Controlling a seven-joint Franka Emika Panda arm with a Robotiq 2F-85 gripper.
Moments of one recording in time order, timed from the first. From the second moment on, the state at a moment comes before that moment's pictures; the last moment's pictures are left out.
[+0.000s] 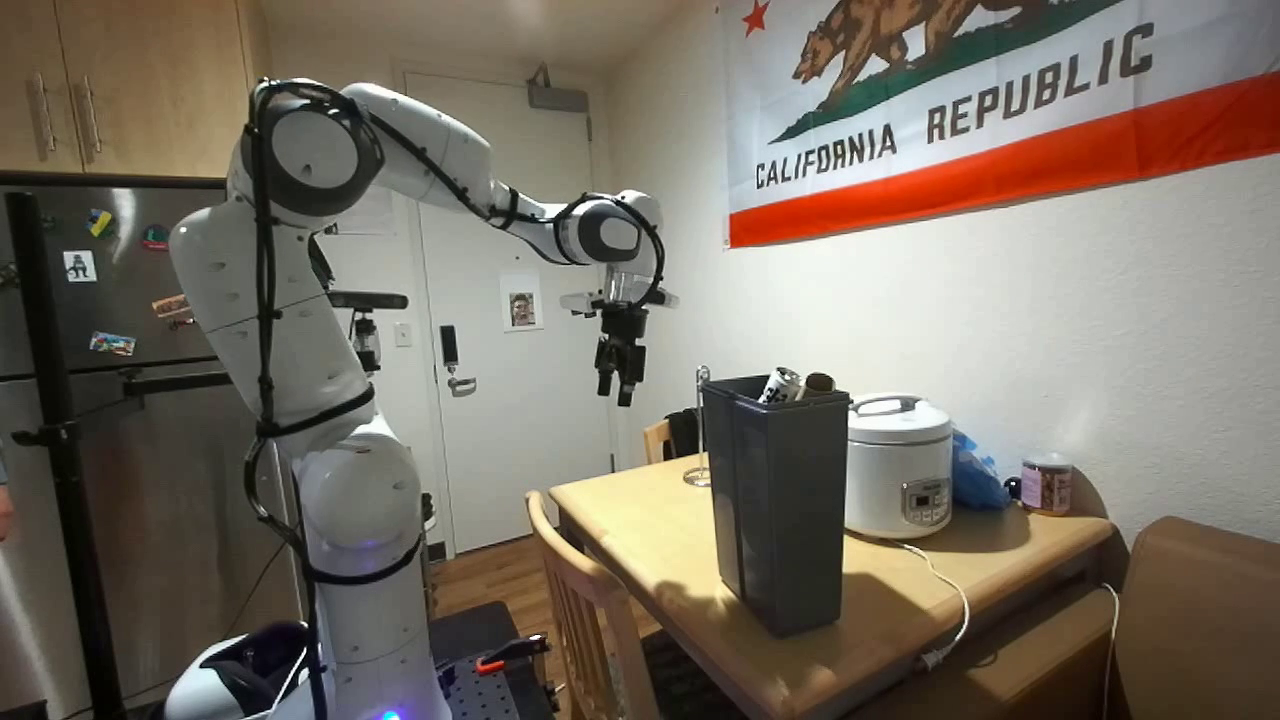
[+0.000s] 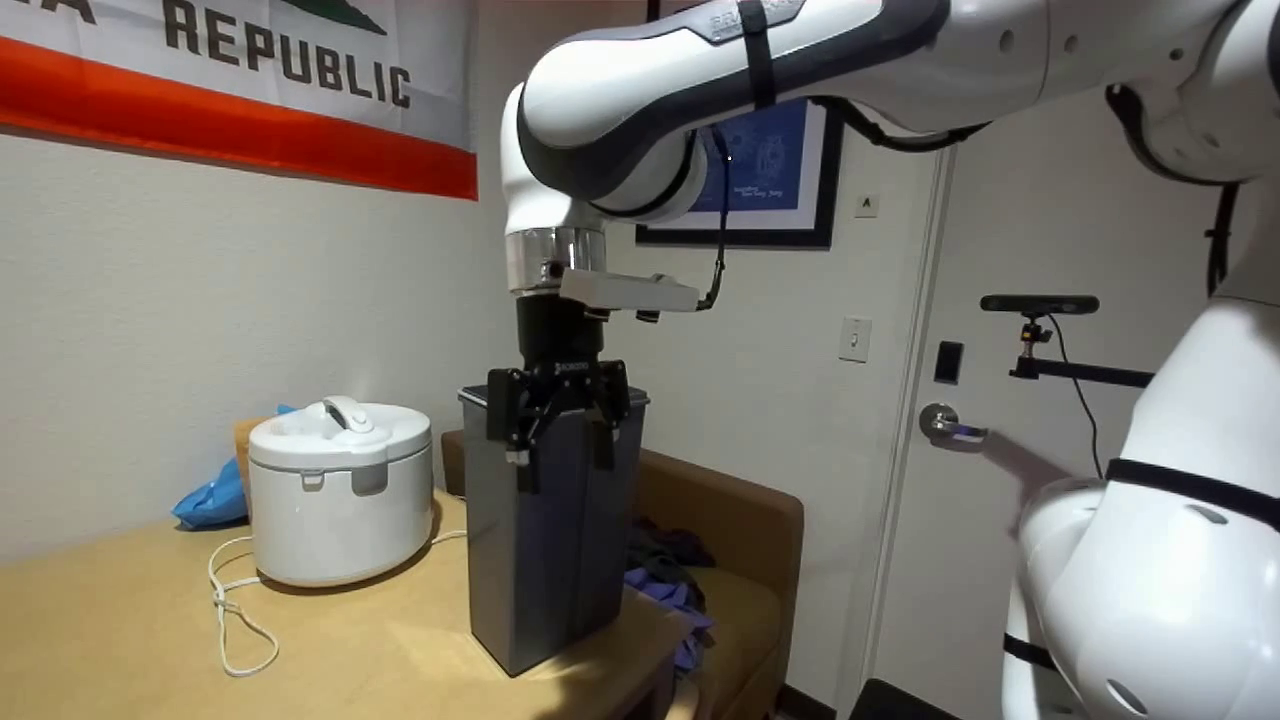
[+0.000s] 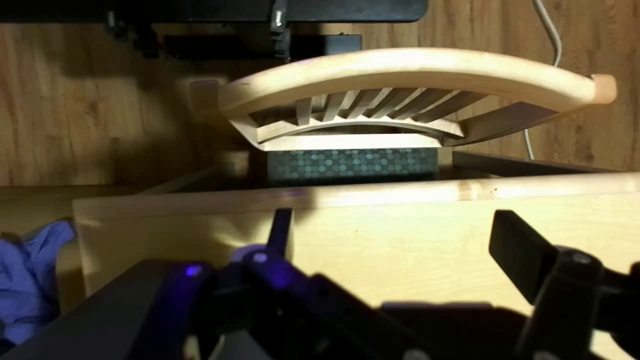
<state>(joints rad) 0.13 -0.32 0.14 -2.21 0.15 1.74 0.23</state>
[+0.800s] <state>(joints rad) 0.14 -0.48 0.14 -2.21 -0.18 1.69 -0.13</state>
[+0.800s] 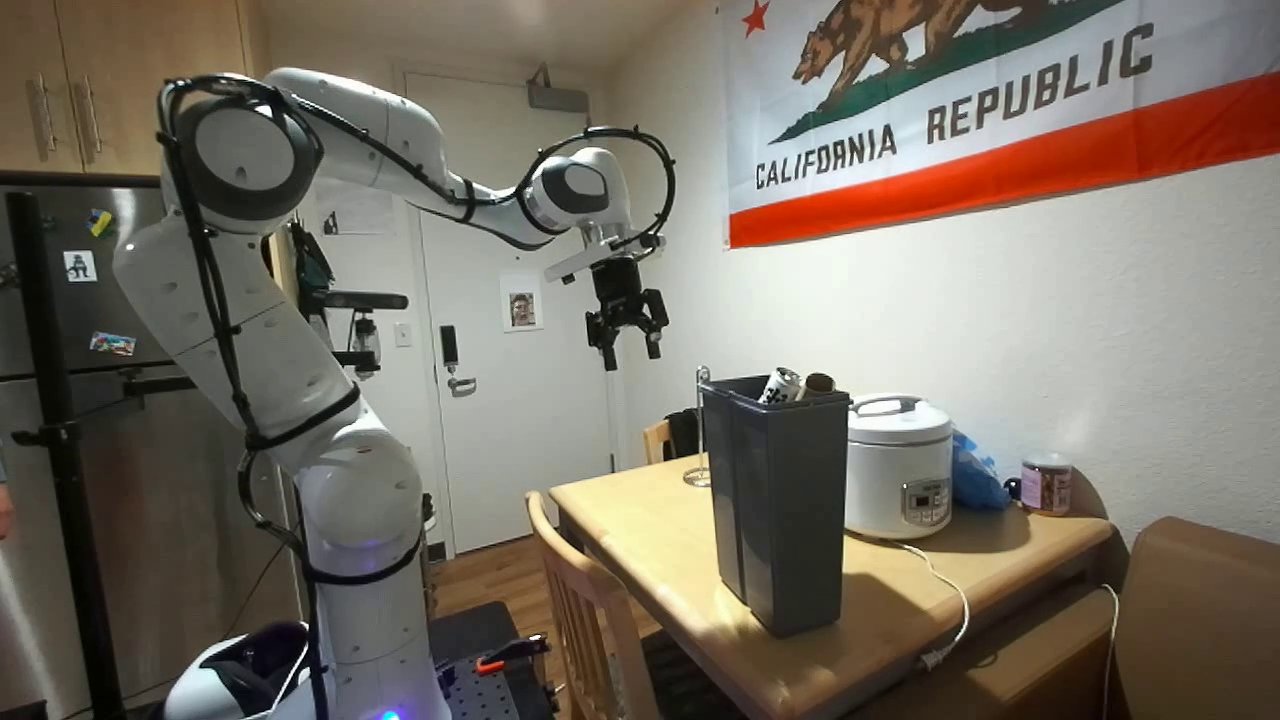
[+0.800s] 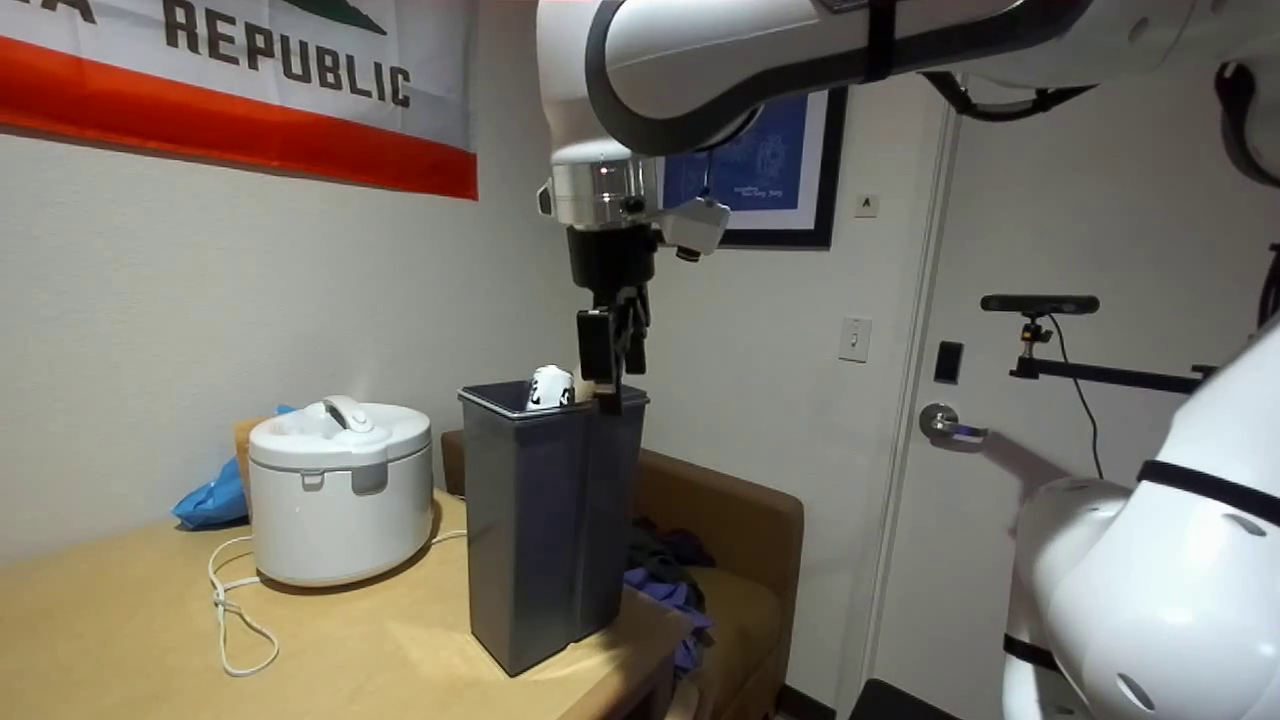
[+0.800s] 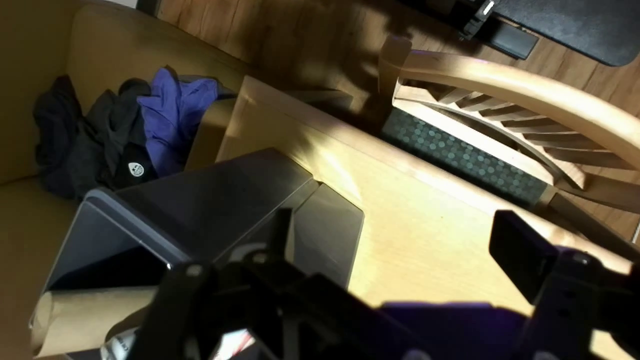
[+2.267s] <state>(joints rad) 0.17 -0.49 -0.08 -2.35 -0.25 2.09 -0.95</state>
